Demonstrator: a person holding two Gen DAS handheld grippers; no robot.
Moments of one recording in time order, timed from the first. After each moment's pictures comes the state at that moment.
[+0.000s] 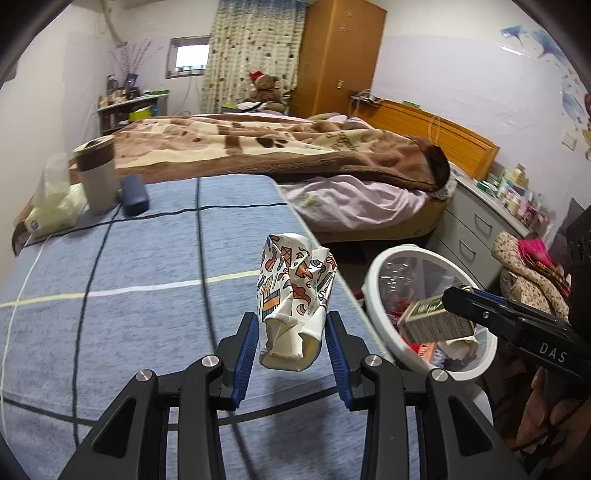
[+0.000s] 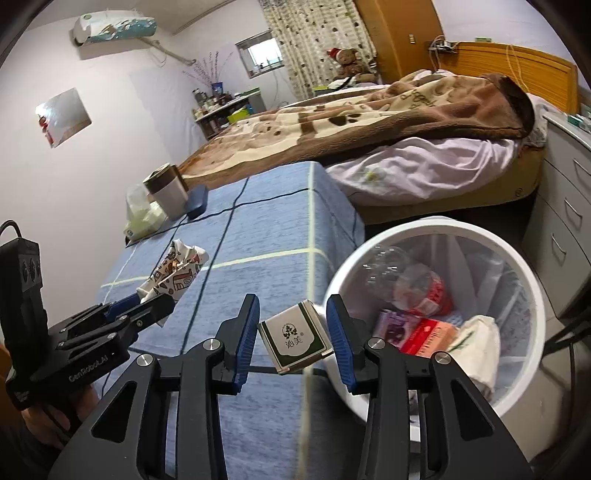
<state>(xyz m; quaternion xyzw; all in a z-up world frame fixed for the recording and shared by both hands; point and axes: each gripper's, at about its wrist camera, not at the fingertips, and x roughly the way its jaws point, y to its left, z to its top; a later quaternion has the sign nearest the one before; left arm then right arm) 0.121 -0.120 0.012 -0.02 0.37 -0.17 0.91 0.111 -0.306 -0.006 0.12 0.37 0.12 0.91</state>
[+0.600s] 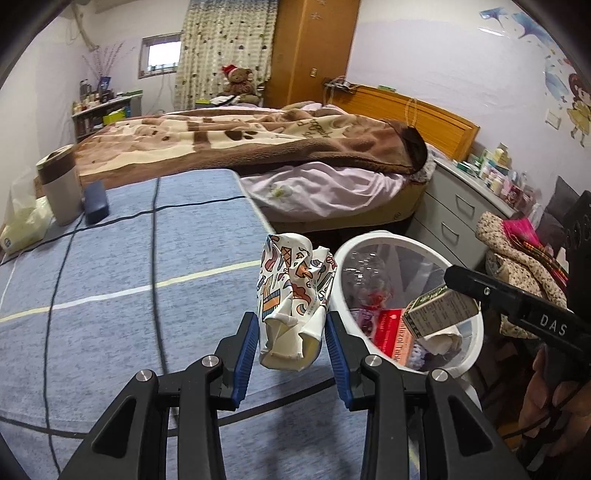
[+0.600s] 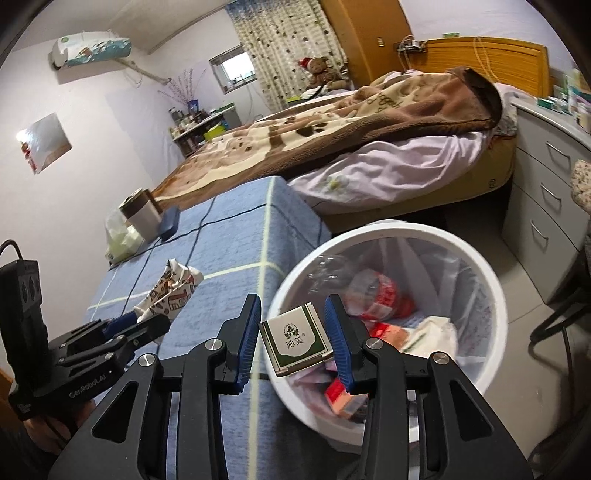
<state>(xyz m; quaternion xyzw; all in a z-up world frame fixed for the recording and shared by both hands) 0.130 -0.166 0.005 0.00 0.38 -0.21 0.90 0.104 -0.356 -0.007 0.15 0.36 0.07 0.92</state>
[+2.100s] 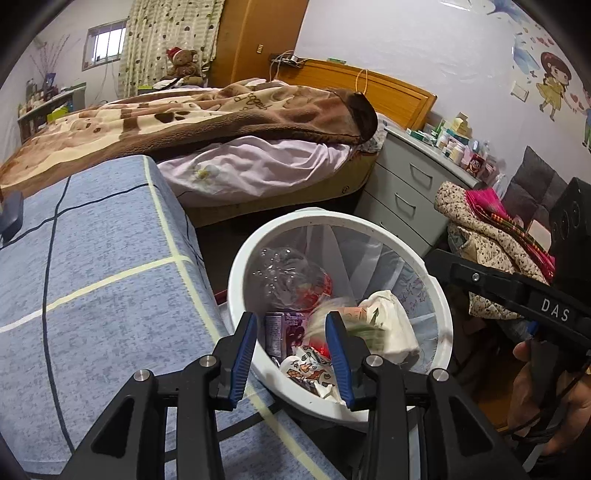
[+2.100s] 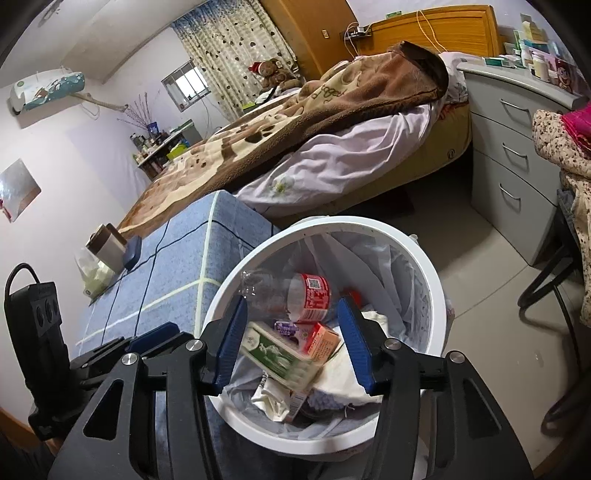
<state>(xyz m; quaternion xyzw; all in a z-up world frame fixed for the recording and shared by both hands) 0.155 -0.247 -0.026 0.01 0.41 -0.30 0.86 0.103 -0.406 -0.020 0.21 0.36 0.02 0.91</state>
